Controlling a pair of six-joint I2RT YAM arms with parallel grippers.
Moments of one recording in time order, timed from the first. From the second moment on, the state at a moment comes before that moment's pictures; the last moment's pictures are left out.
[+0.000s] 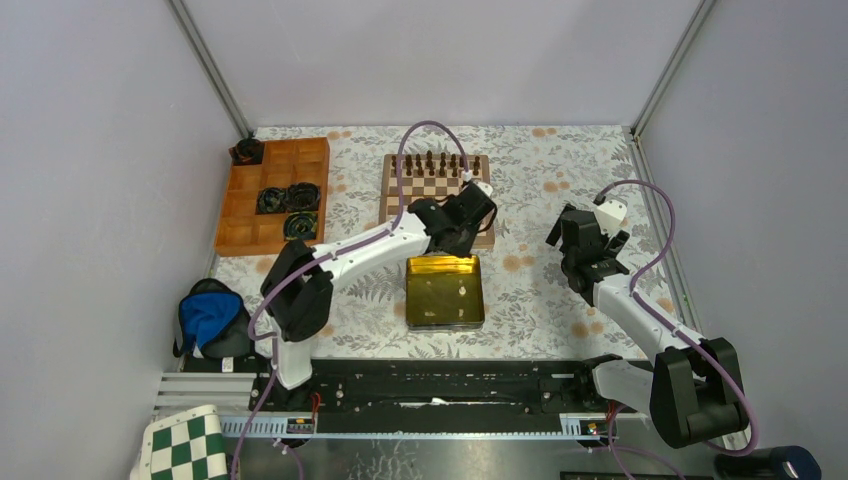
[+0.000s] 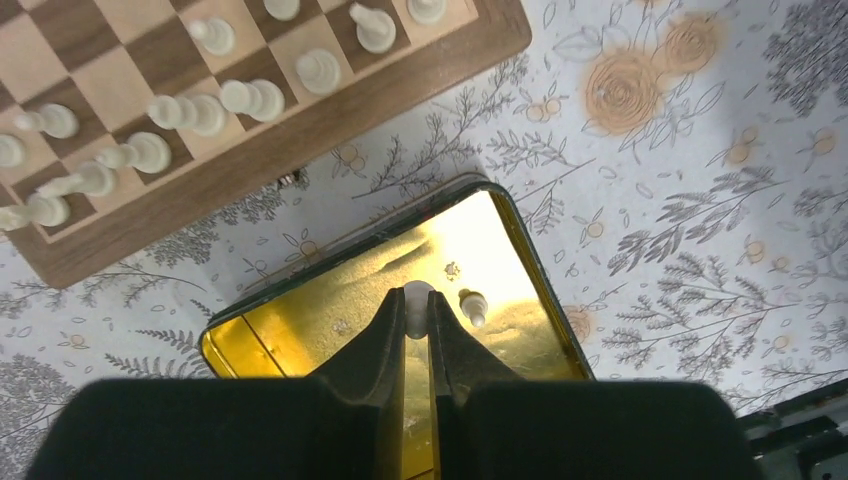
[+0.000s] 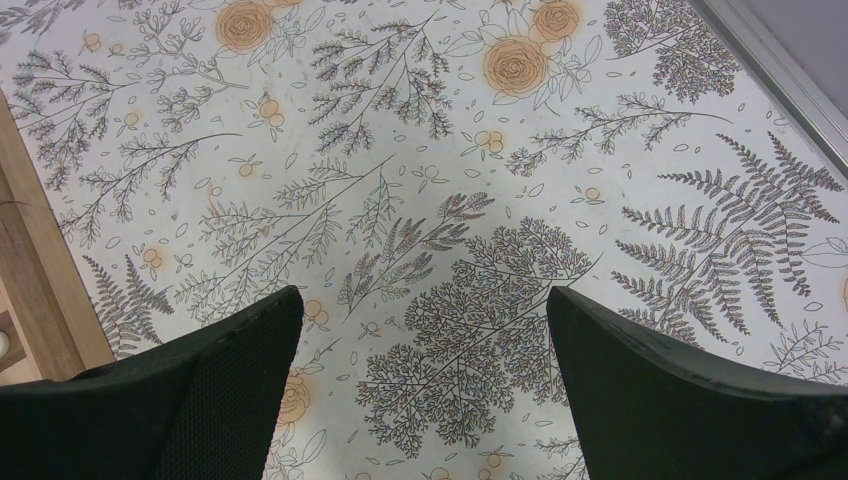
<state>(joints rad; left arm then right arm) -0.89 1.90 1.58 -0.69 -0.22 -0.41 0.23 1.14 0.57 -0.09 0.62 0.51</state>
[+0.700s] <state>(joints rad) -0.58 2.08 1.89 -0.86 -0.20 -0.53 0.23 1.14 0.57 -0.09 0.61 0.51</state>
